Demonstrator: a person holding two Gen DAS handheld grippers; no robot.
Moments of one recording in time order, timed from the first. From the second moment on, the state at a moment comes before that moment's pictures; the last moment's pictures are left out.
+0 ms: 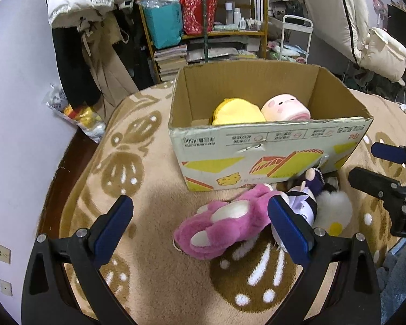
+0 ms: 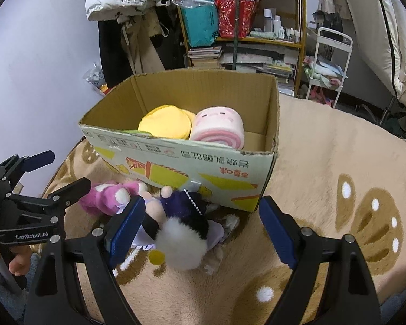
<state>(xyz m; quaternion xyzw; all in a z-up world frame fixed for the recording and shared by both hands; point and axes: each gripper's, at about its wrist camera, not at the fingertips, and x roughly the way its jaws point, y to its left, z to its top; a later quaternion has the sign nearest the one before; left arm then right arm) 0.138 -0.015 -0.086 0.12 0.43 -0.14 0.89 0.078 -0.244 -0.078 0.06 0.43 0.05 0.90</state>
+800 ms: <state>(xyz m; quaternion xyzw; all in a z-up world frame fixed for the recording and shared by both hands) 0.158 -0.012 -0.118 0.08 0.48 -0.16 0.86 0.103 -0.229 -0.125 0.05 0.50 0.06 0.86</state>
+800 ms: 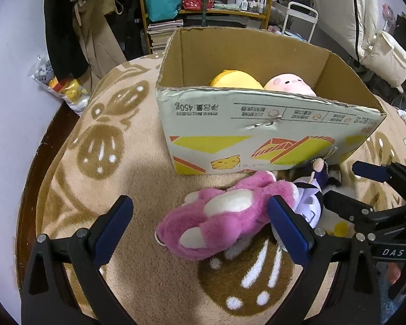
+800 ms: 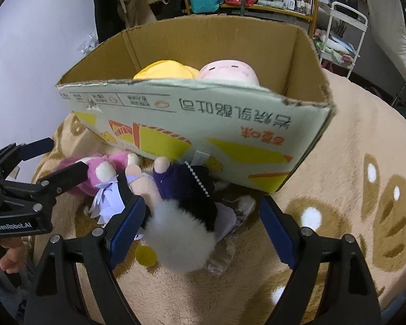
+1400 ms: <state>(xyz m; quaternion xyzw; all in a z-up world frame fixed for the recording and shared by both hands) 0.153 -0.026 -0.129 0.11 0.49 -0.17 0.85 0.105 -0.243 -0.133 0.09 0.52 0.07 0.84</state>
